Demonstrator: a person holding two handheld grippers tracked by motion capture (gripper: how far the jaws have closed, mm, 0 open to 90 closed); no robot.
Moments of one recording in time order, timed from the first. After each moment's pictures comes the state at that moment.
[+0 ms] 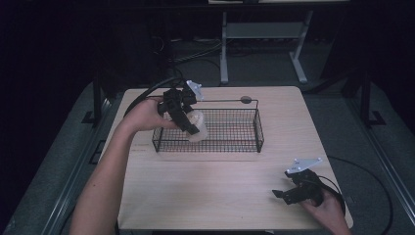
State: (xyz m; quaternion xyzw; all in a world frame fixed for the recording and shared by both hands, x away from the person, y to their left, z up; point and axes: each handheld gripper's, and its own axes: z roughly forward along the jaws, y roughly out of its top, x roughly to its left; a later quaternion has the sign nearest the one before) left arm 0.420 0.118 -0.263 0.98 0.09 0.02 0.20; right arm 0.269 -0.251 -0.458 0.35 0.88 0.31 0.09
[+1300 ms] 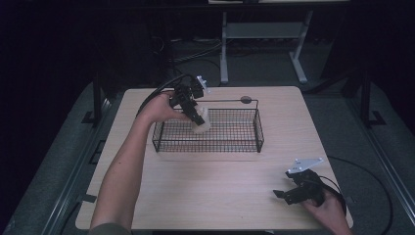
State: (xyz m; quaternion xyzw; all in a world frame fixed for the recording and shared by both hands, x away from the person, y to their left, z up) left arm 0.481 0.104 -0.309 0.98 0.13 0.02 0.17; right arm 0.270 -0.254 -0.459 0.36 0.88 0.31 0.09
